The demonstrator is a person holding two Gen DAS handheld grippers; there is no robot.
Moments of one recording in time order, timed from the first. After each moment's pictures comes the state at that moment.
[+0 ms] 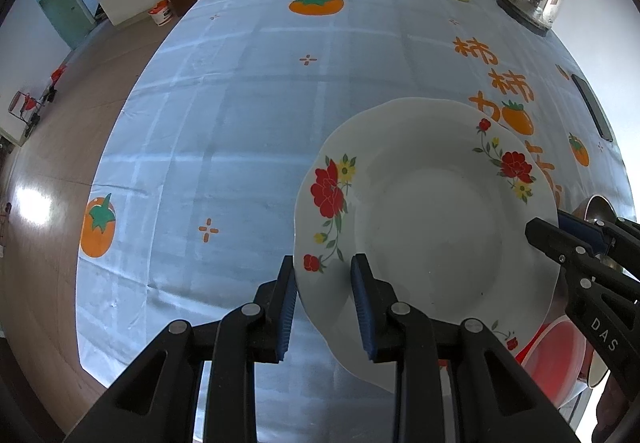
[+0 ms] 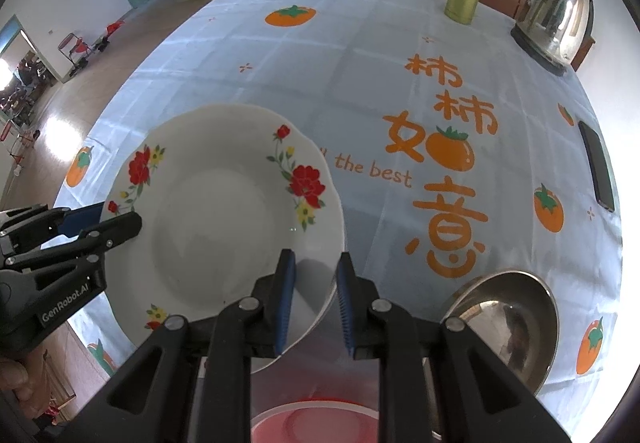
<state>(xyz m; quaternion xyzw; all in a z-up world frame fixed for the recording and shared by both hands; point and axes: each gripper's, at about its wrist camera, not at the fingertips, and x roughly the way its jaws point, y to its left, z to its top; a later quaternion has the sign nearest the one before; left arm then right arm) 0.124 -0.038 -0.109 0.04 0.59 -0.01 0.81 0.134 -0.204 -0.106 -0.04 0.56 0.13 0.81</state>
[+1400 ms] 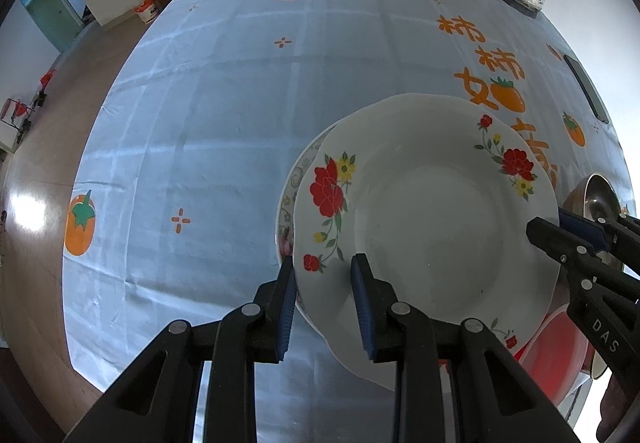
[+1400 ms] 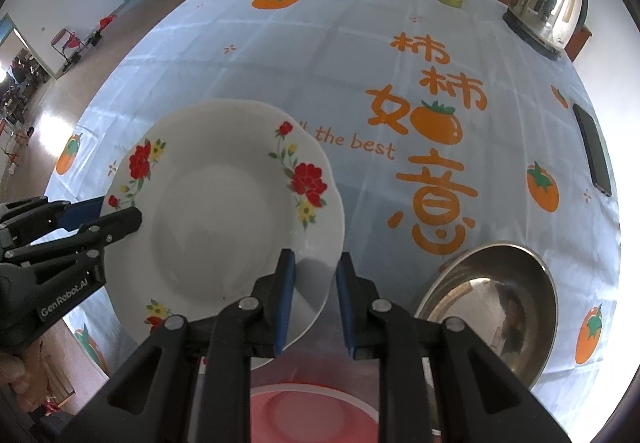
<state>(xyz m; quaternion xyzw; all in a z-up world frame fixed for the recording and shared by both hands) 0.120 -0.051 -0.127 0.04 0.61 -0.03 0.79 0.126 -0.218 -0.120 -0.04 0.58 0.12 0.80</state>
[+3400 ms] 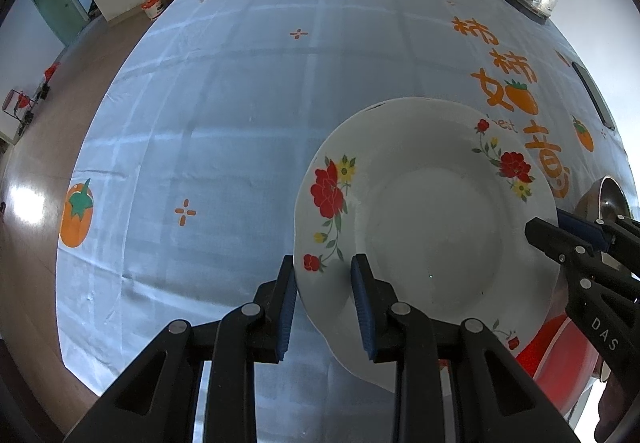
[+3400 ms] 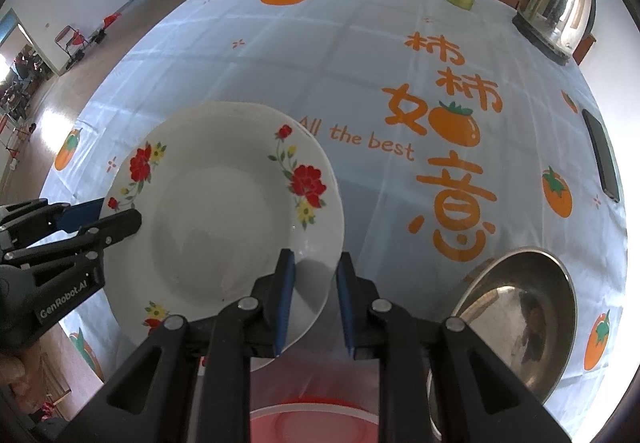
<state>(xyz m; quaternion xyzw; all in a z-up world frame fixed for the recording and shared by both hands) 0.121 -0.039 -0.138 0.03 0.60 -0.02 0.80 0.129 -0.207 -0.130 -0.04 0.58 0.13 0.81</state>
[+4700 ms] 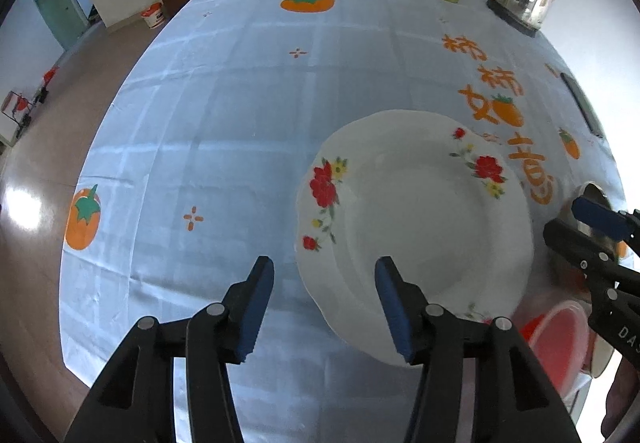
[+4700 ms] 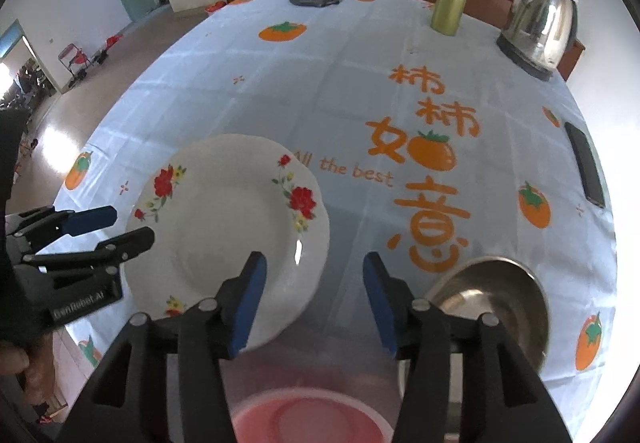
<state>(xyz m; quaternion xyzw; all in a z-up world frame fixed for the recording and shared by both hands) 0.109 -0.039 -0.117 0.02 0.58 -0.04 0.81 0.113 -0.222 -0.099 -0.03 0.53 0.12 0.84</state>
